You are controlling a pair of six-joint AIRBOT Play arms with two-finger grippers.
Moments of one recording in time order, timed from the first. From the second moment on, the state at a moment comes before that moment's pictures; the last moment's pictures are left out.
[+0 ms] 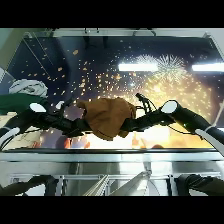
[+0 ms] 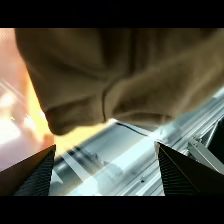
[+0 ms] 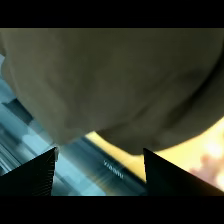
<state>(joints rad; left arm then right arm) -0.05 -1.39 0.69 0.72 -1.19 -1.16 0.39 -1.36 0.77 -0.63 0.93 1.20</state>
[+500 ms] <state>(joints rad) -0.11 -1.48 0.89 0.70 -1.18 -1.10 0.37 -1.42 0.80 -0.54 0.88 1.04</state>
